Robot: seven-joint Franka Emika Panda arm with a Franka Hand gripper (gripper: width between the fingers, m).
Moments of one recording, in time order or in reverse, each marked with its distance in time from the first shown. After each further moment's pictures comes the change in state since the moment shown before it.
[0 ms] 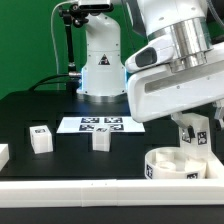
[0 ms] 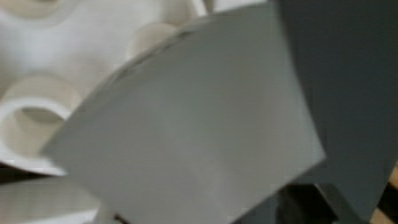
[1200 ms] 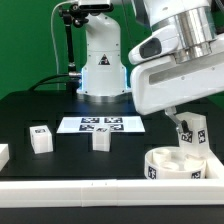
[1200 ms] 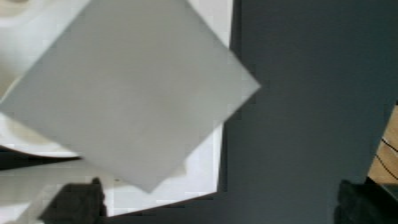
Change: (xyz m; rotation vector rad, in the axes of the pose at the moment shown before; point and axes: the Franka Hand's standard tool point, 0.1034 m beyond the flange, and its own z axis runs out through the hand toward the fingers) arm 0.002 -0.009 -0.011 0.008 -0.022 -0.043
